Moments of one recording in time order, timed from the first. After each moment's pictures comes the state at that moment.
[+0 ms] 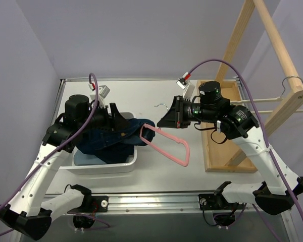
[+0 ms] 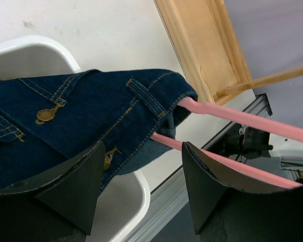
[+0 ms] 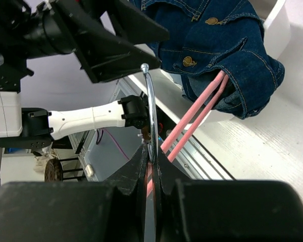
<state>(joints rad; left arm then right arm) -0.41 1.04 1.25 -0.69 0.39 -0.44 0.66 1.23 1.57 -0.80 -0.53 0.66</state>
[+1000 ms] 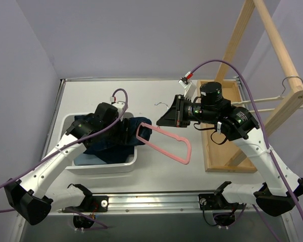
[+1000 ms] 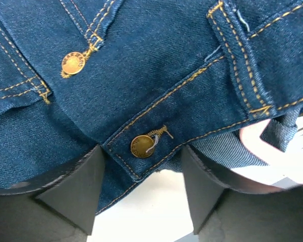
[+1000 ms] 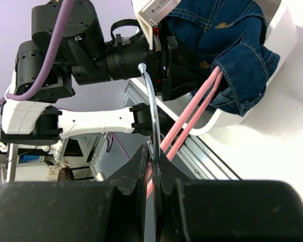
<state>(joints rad) -0.63 1.18 1.20 -0.89 -0.02 -0.33 0.66 1.21 1.54 -0.75 -0.51 0.74</state>
